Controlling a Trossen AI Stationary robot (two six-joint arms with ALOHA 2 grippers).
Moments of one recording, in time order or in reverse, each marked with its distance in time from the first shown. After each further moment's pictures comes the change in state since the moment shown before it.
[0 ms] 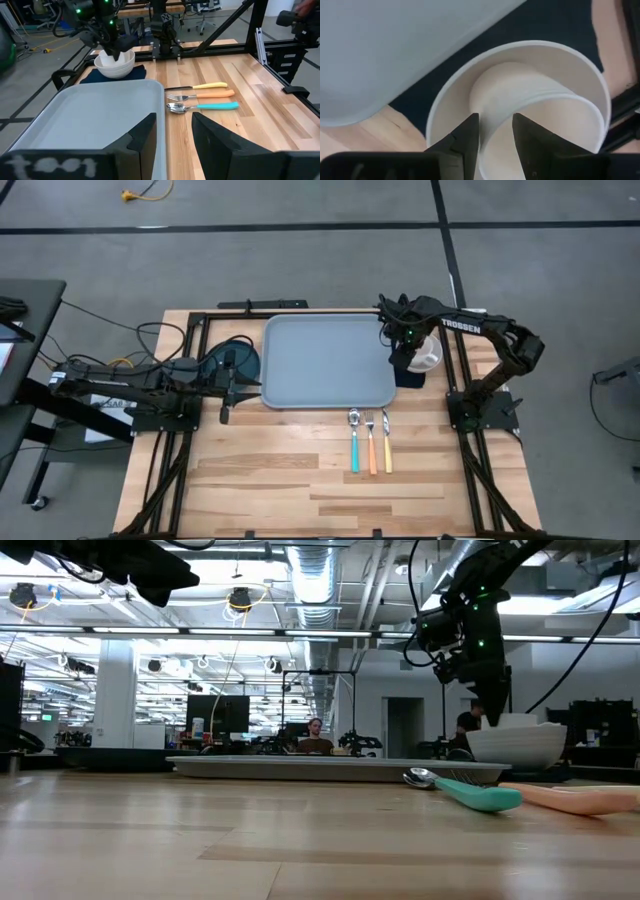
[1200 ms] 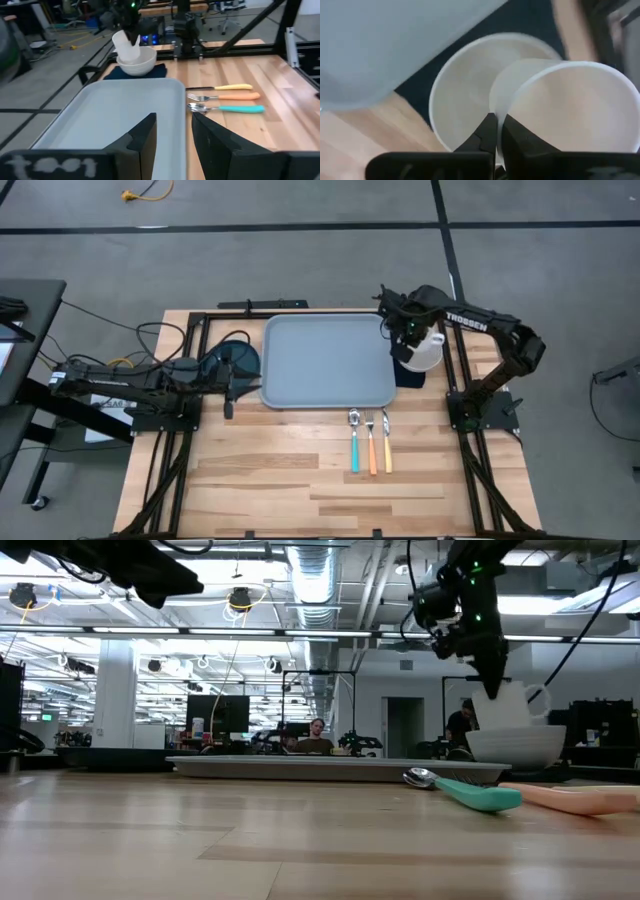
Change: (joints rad) left arm 0.000 0.000 0.000 0.002 -0.126 -0.005; right arm 0.031 -0.011 0.188 -0.183 0.037 0.035
